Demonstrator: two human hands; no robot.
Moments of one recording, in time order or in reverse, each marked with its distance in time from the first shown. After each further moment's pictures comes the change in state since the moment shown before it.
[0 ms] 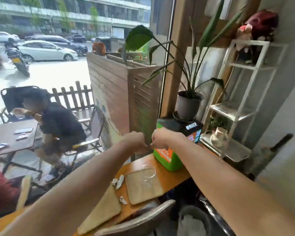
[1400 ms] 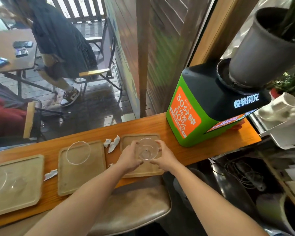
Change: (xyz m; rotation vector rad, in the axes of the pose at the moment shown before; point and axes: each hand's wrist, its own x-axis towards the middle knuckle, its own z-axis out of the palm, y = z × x) left_hand 0.105 -0.045 0.298 -0.691 -0.263 -0.493; right_hand 0.179 0.099 0.284 0.908 -0.383 0.154
